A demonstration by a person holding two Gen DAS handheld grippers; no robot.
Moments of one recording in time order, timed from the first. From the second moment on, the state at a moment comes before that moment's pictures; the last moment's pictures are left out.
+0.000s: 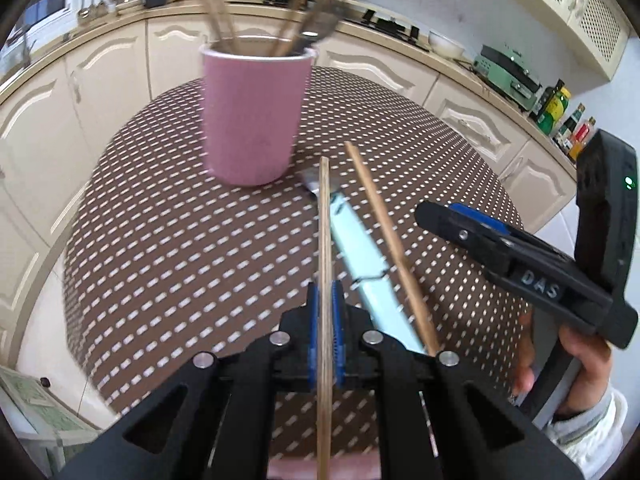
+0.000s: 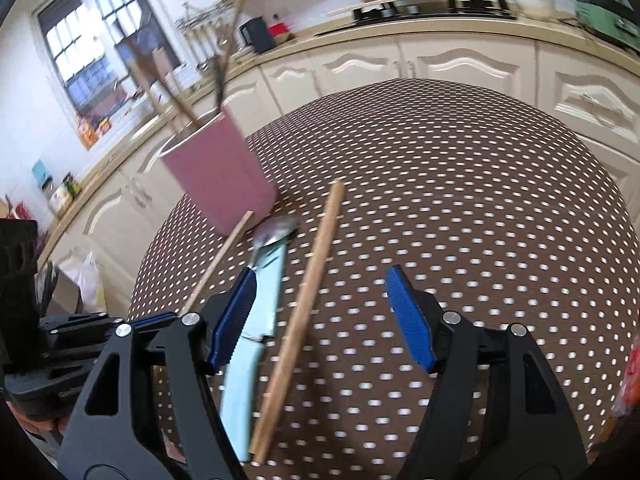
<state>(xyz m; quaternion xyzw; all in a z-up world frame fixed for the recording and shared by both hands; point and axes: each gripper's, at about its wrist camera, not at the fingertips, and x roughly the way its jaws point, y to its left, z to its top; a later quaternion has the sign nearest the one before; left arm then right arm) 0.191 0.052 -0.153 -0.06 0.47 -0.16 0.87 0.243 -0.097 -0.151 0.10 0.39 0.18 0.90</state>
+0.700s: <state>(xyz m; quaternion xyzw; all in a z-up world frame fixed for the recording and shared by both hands) 0.206 0.154 -0.152 -0.14 0.42 -0.06 0.89 0.311 0.025 -0.157 -0.03 0.48 0.17 0.86</state>
